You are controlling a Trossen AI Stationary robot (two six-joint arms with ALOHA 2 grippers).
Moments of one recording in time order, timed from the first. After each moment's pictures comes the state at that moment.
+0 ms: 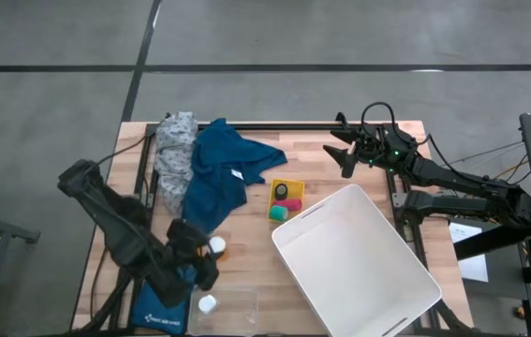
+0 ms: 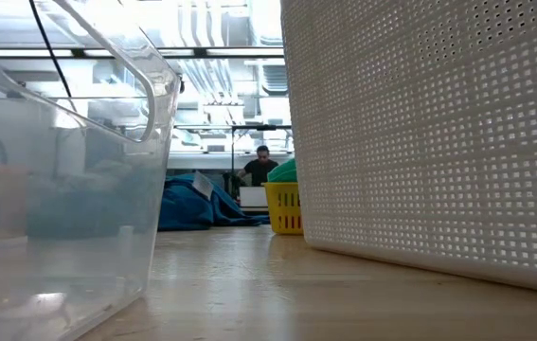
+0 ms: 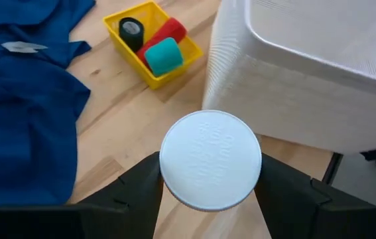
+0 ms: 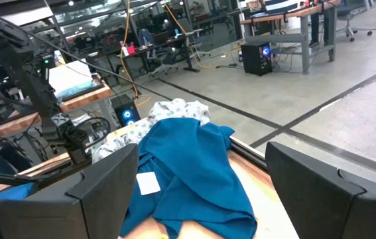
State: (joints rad) left arm -0.76 1.54 1.51 -1.17 -0.72 -1.42; right arm -0.50 0.82 0.48 0.29 -0.08 0.29
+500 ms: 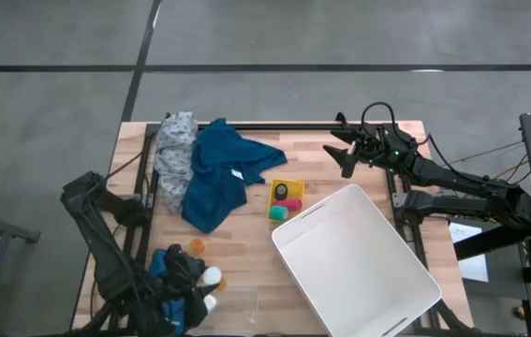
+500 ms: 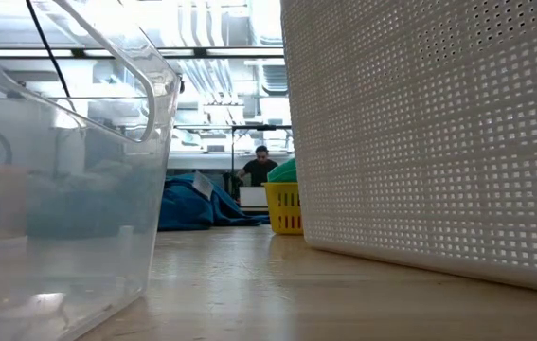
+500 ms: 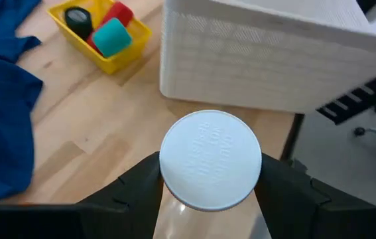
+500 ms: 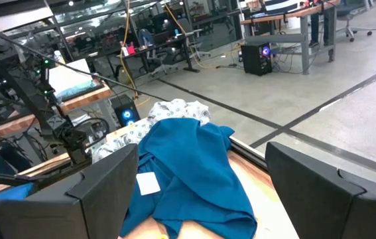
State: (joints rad) left arm -0.93 1.67 1.61 -1.16 -0.78 -1.44; right arm -0.50 0.82 0.48 0.29 -0.08 0.29
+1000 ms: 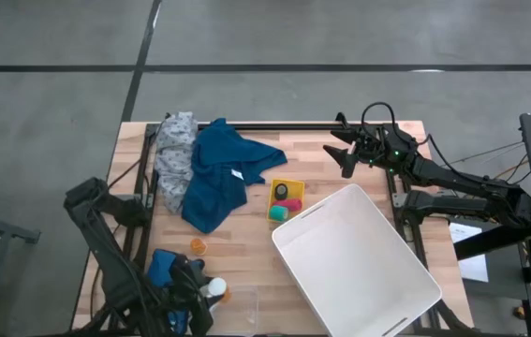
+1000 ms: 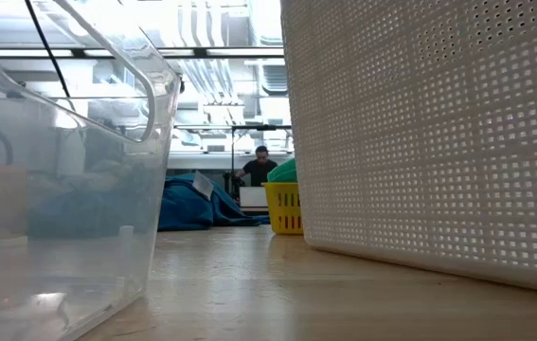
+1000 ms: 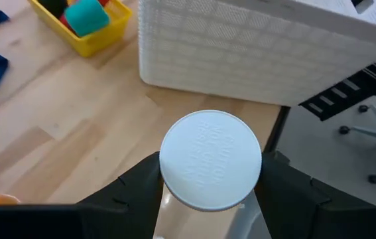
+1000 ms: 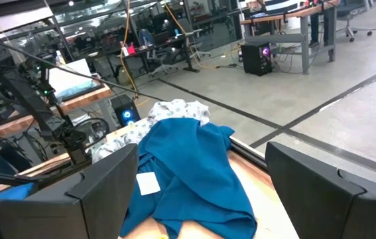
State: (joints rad) left arm -0.95 1.74 1.61 -1.07 -0.75 -1.46; right arm -0.50 0.82 0.48 0.29 -0.08 0.29
